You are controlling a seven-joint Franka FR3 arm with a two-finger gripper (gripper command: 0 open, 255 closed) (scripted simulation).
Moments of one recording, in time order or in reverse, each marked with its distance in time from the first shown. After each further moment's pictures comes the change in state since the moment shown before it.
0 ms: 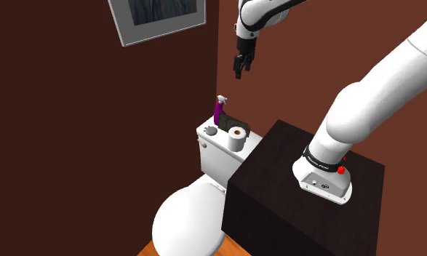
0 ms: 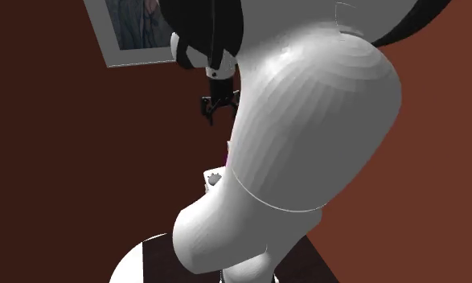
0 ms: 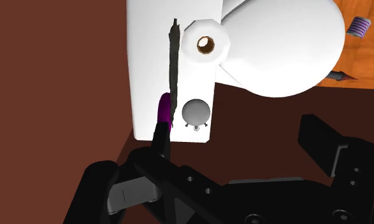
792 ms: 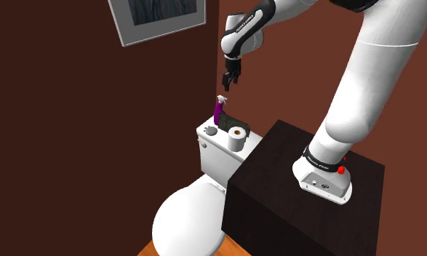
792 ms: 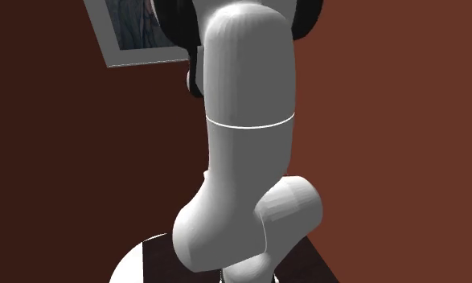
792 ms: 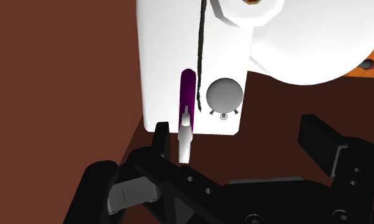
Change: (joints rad) arm -0.021 0.449 -0.051 0.162 0.102 0.292 -0.129
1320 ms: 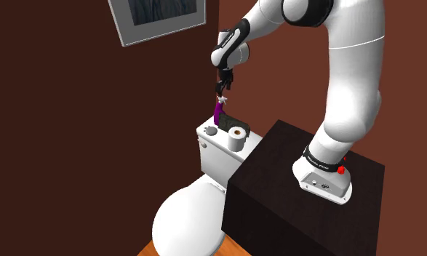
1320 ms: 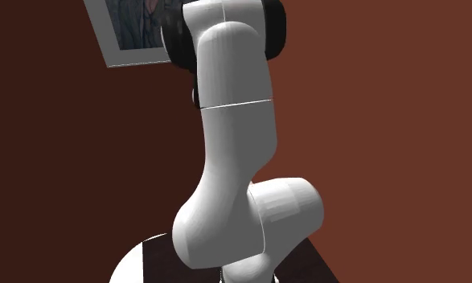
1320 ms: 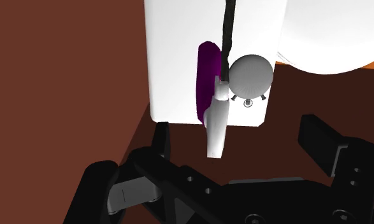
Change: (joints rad) arm -0.047 0.306 0.027 0.215 0.090 0.090 -0.070
